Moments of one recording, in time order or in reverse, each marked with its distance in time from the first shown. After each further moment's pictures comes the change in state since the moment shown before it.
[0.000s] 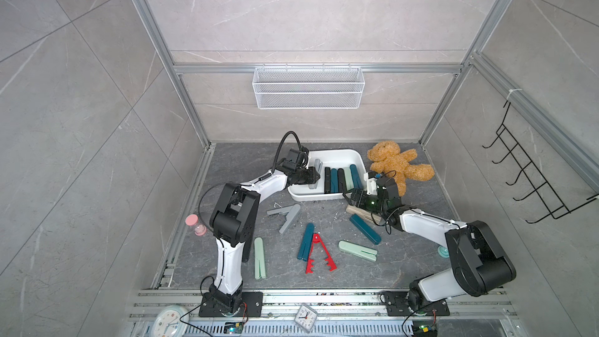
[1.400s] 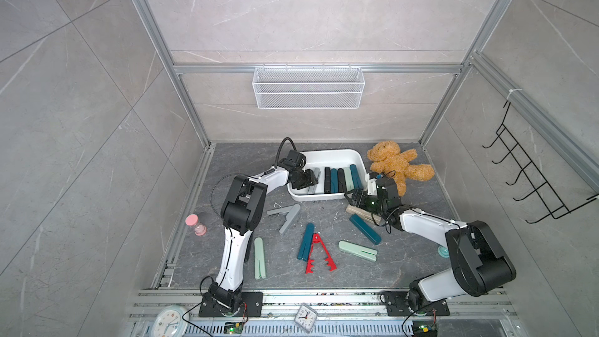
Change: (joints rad) left arm 0.049 0.150 0.116 -0.131 0.057 -0.079; right arm 0.000 0.000 0.006 -0.039 0.045 0.011
